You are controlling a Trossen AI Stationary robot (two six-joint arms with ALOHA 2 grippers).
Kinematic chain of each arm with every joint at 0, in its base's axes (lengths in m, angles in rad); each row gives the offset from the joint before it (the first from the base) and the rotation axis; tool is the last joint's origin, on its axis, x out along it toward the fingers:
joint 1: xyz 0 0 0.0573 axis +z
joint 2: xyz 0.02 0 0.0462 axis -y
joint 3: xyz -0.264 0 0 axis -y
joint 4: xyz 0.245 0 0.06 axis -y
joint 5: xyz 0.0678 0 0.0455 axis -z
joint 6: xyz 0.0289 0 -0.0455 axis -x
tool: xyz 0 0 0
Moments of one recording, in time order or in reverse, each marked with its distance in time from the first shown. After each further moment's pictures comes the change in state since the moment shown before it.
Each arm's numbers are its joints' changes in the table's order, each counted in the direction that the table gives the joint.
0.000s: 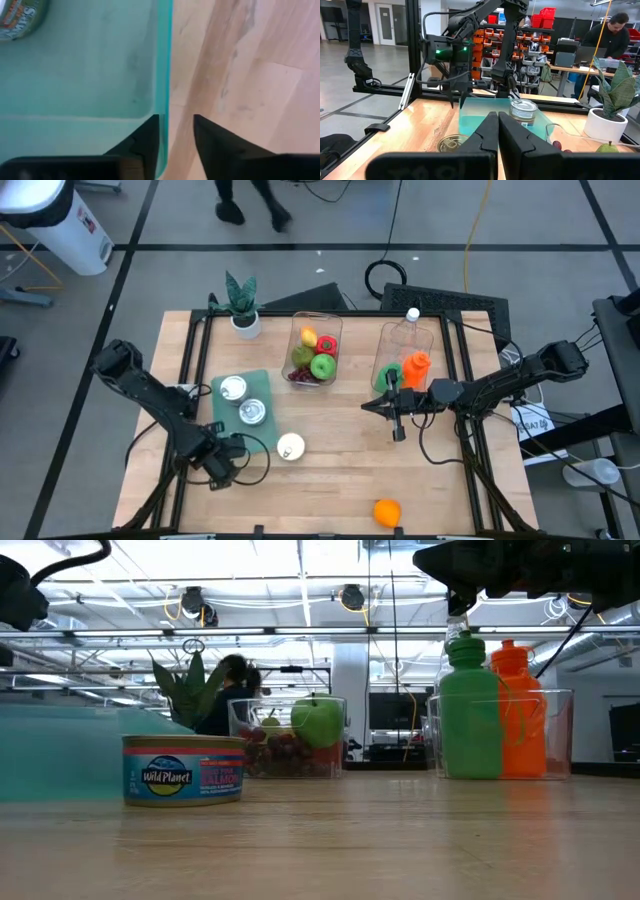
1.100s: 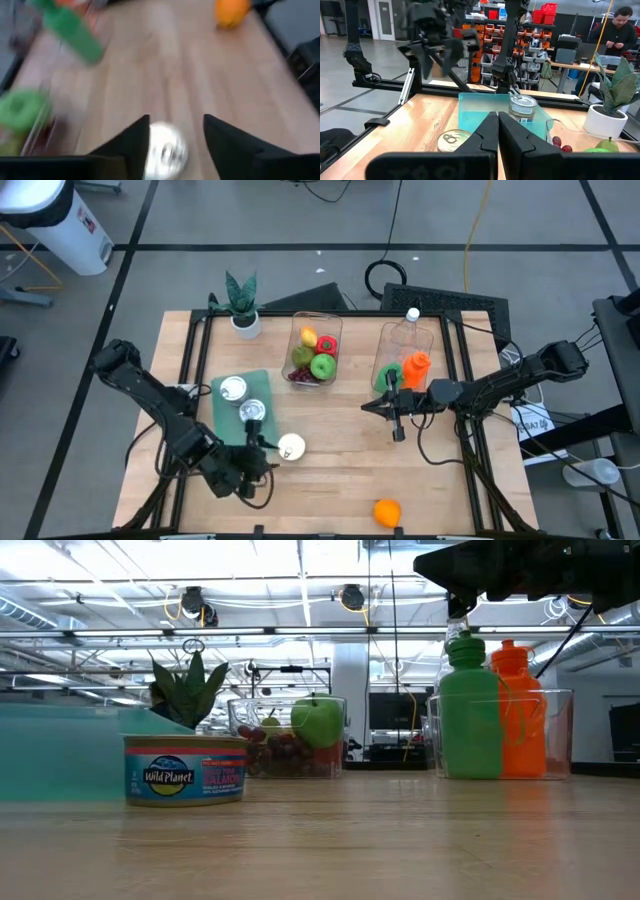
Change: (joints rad) left arm 0.024 0.002 0.231 0.419 -0.645 -0.696; right arm 0.001 0.000 0.000 -0.022 0.000 0.005
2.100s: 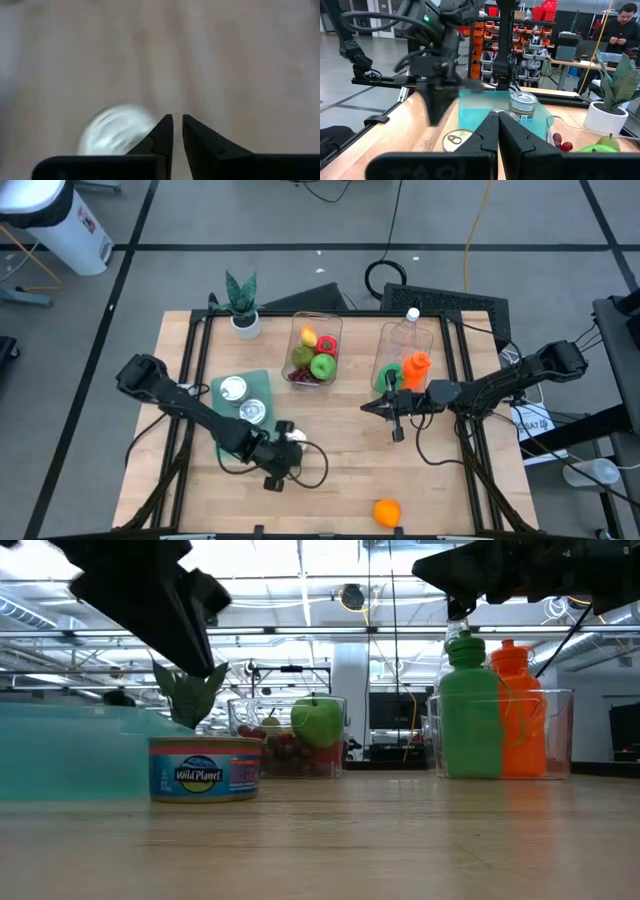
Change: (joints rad) left arm 0.249 -0.272 0.059 0.054 0.400 -0.075; right arm -0.001 -0.010 0.000 -0.006 0.001 -0.003
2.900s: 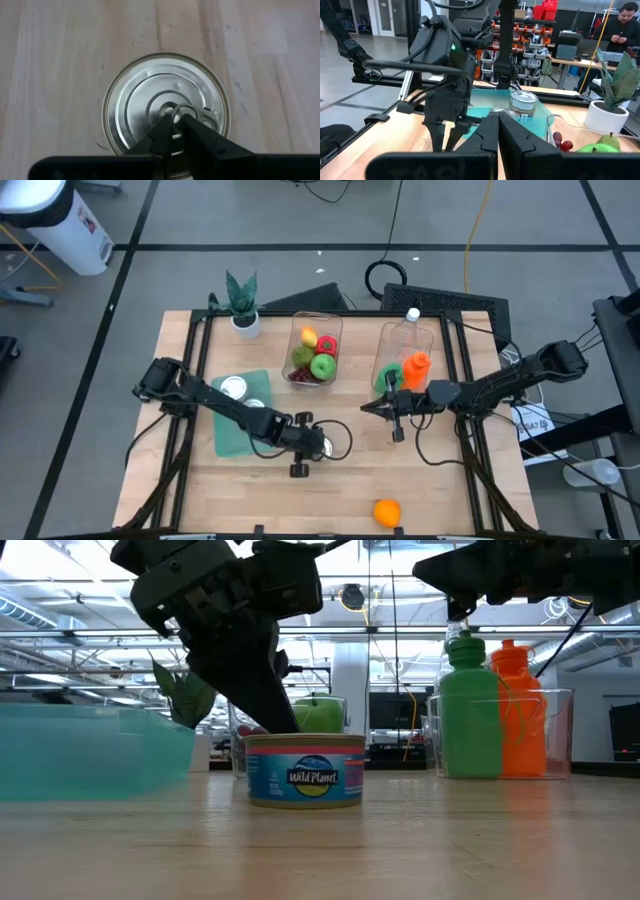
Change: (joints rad) left arm 0.170 -0.199 0.010 0.125 0.205 0.048; right arm 0.000 0.000 0.000 -0.006 -0.003 0.001
